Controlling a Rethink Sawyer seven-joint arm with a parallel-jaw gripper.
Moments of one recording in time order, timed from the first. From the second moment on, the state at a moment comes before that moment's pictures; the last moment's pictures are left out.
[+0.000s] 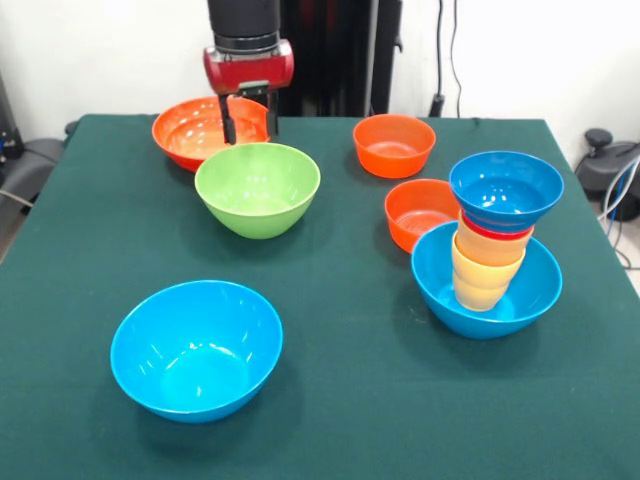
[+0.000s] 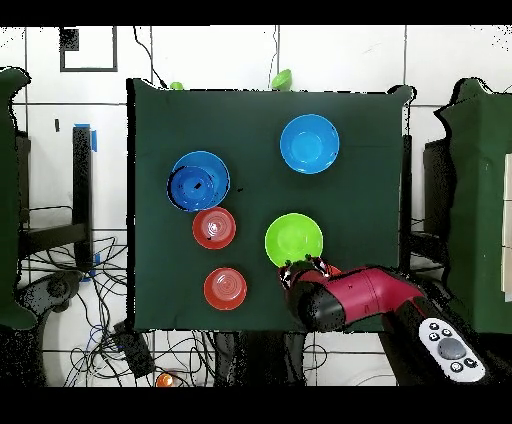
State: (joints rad) arm -0.83 -0.74 0.44 2.08 -0.88 0.27 1.76
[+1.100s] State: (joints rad) arm -1.03 -0.64 0.59 2.00 -0.91 0.36 1.72
